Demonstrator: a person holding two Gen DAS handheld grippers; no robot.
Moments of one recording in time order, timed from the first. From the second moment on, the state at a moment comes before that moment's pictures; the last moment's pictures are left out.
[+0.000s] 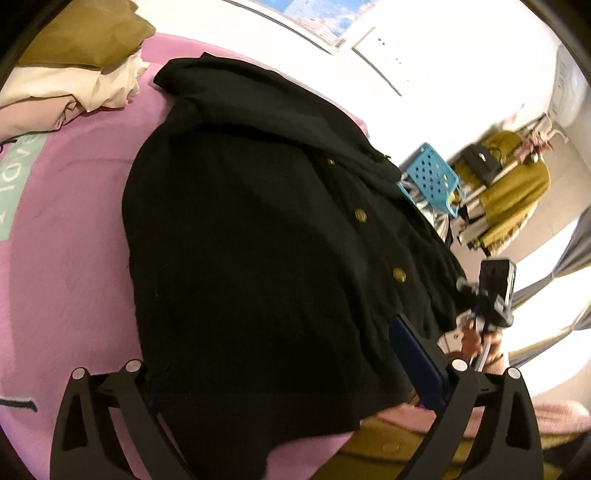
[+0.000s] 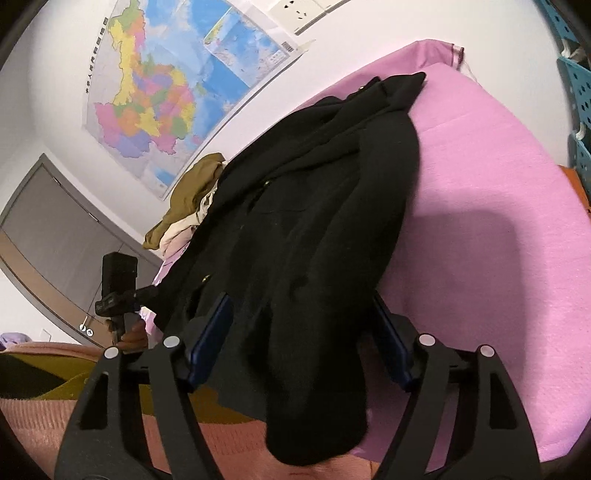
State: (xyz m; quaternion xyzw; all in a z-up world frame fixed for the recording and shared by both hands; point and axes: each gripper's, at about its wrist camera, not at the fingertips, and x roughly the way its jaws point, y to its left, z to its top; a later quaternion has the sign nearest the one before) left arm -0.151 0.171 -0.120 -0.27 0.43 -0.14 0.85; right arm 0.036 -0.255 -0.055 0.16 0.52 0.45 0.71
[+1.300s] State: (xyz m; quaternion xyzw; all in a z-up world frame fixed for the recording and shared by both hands) left arm -0.148 0.239 -0.018 -0.27 0.39 -0.11 0.87; right arm 0.010 -0.225 0.066 0.21 0.42 0.48 0.75
